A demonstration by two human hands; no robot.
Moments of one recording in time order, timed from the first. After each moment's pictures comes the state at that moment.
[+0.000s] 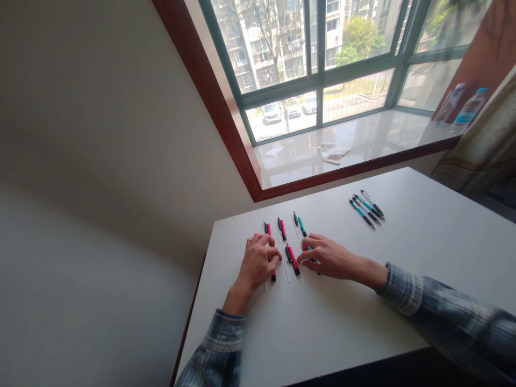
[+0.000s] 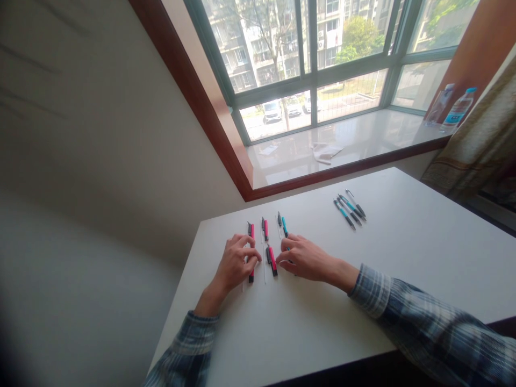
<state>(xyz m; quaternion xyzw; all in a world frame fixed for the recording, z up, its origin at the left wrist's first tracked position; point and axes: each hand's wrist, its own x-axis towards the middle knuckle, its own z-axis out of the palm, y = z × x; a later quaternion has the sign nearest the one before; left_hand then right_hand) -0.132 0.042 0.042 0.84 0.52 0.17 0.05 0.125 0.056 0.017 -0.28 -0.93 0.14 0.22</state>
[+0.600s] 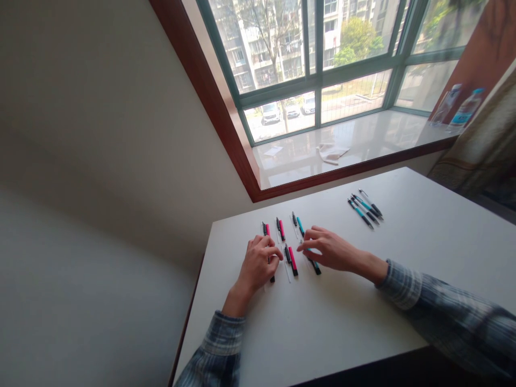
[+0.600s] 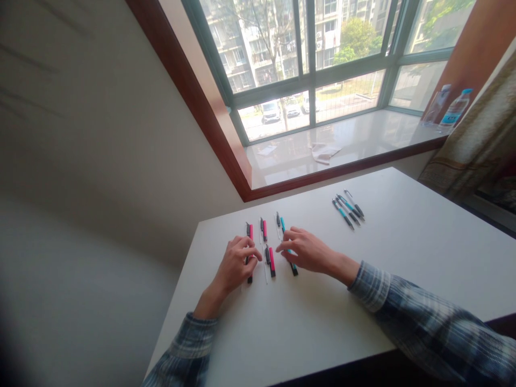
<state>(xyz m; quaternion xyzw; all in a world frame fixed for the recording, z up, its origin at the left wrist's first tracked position) -0.131 0.040 0.038 0.84 0.51 0.18 0.07 0.135 0.067 0.018 -0.30 -0.91 0.14 0.26</state>
